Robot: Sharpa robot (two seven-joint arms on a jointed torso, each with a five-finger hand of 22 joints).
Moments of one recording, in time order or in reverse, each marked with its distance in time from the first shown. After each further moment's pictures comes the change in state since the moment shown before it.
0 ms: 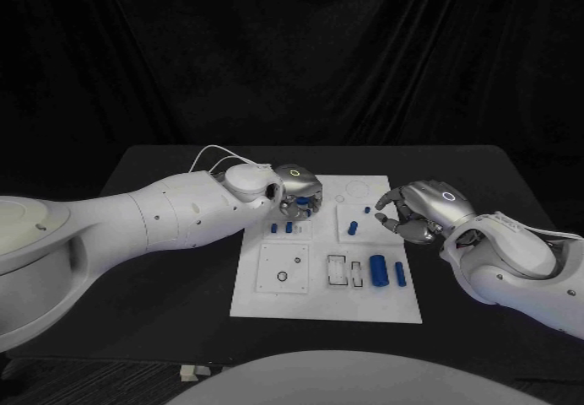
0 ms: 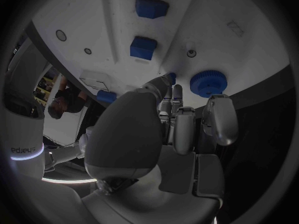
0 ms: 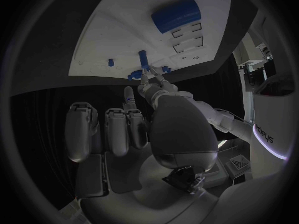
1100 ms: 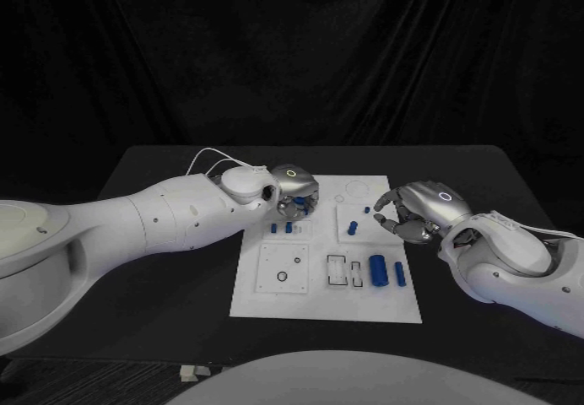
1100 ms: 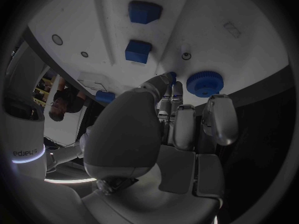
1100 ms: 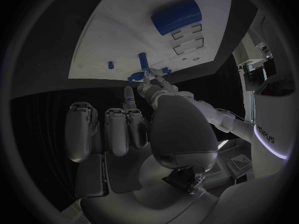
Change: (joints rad) left arm -0.012 -0.011 0.001 -0.008 0.000 -0.046 0.009; left_hand -0.021 0.010 0.026 -0.043 0.041 0.091 0.016 0.009 0.011 0.194 0.005 -0.127 -0.048 -0.018 0.004 -0.044 -0.097 0.000 0.007 0.007 -0.001 0.000; right arm -0.002 0.013 0.000 -0.016 0.016 0.016 0.005; right_hand 0.004 0.004 0.005 0.000 0.004 0.000 0.000 0.000 -0.001 0.000 0.000 -0.004 0.001 0.000 0.000 0.000 0.000 0.000 0.000 0.000 0.000 0.001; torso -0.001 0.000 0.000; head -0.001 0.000
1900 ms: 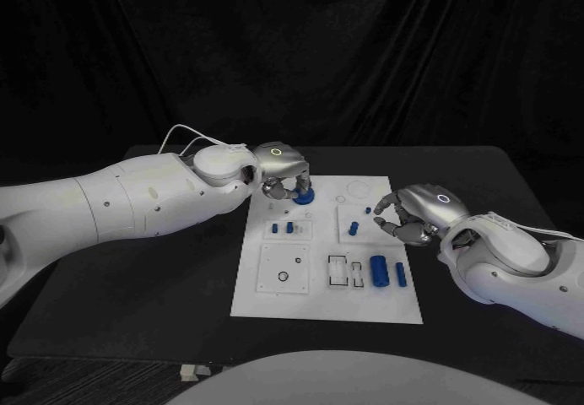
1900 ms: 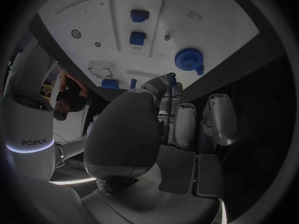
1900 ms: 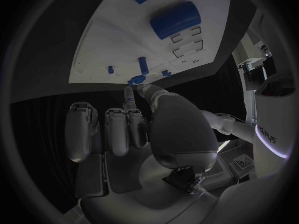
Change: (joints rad) left arm 0.103 -0.153 0.000 0.185 -0.001 -0.018 0.000; left_hand -0.016 0.005 0.010 -0.004 0.000 0.006 0.001 -0.014 -0.004 0.002 -0.002 -0.057 -0.029 -0.004 0.004 -0.015 -0.028 0.000 0.000 0.000 0.000 0.001; right arm -0.005 0.012 0.000 -0.013 0.022 0.028 0.002; right_hand 0.005 0.005 0.003 -0.003 0.004 0.002 0.002 0.000 0.000 0.000 0.000 -0.004 0.000 0.000 0.000 0.000 0.000 0.000 0.000 0.000 -0.004 0.000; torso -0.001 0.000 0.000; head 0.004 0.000
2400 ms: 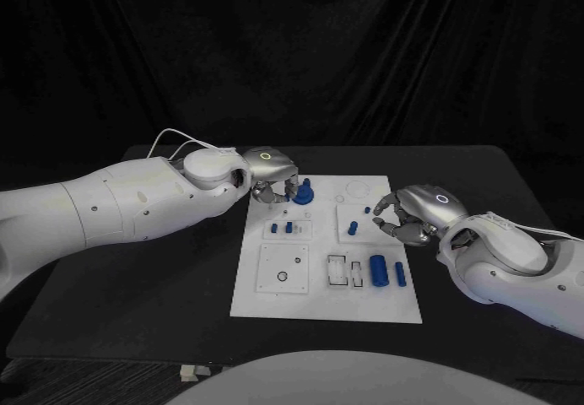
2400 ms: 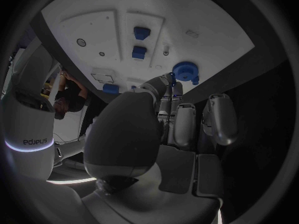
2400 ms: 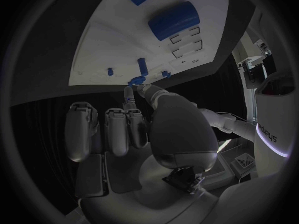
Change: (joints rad) left arm -0.014 -0.036 -0.001 0.005 0.000 0.032 0.000; left_hand -0.005 -0.005 0.008 -0.003 -0.022 0.001 -0.001 -0.010 -0.002 0.014 0.000 -0.015 -0.008 0.000 0.000 -0.008 -0.010 0.000 0.000 0.000 -0.004 0.000; right arm -0.001 0.000 0.000 0.000 0.011 0.002 0.000; right_hand 0.000 0.000 0.000 0.000 0.000 0.001 0.001 0.000 0.000 0.000 0.000 0.000 0.000 0.000 0.000 0.000 0.000 0.000 0.000 0.000 0.000 0.000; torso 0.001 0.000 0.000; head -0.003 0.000
